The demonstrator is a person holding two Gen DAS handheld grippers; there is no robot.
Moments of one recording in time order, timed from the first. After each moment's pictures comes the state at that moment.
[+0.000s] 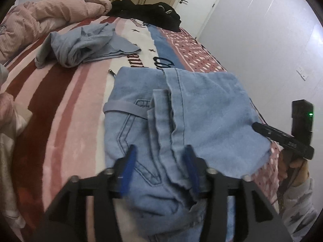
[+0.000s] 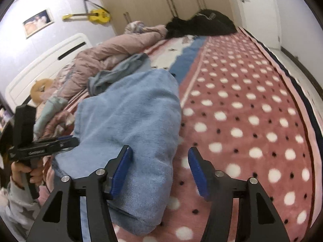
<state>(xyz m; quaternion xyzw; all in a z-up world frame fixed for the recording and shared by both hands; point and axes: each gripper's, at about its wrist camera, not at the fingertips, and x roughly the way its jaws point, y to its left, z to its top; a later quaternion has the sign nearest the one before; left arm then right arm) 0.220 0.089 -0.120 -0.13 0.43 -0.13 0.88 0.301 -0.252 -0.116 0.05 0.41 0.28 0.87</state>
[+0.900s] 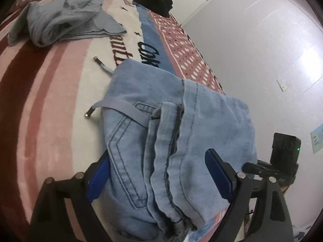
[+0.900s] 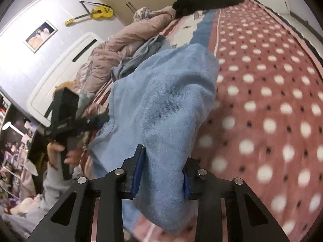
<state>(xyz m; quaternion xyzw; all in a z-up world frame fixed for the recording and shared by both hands) 0.266 0.099 -0.131 -0.22 0.49 -0.23 0.81 0.255 -0.245 -0.111 0.15 0.49 0.36 0.78</state>
